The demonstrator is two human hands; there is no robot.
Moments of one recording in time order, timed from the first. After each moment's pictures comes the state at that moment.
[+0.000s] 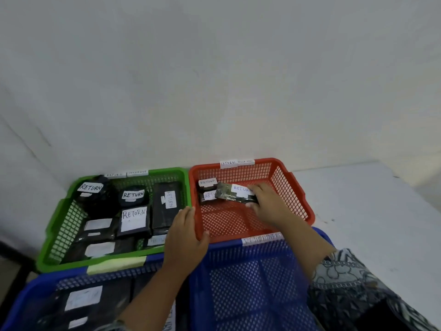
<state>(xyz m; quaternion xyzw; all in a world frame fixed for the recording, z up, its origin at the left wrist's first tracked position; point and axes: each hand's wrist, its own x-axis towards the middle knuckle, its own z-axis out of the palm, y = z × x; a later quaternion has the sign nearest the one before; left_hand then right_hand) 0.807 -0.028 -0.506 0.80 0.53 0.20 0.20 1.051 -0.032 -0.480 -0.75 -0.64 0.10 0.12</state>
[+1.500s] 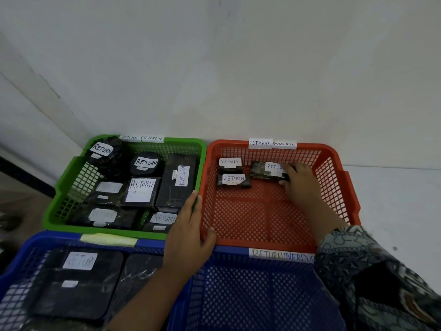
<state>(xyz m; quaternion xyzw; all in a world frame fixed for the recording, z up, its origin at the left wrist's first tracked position) 0.828 -0.030 -0.540 0.78 0.58 0.20 0.13 1.133 0.066 -0.581 -0.74 -0.67 0.06 0.09</state>
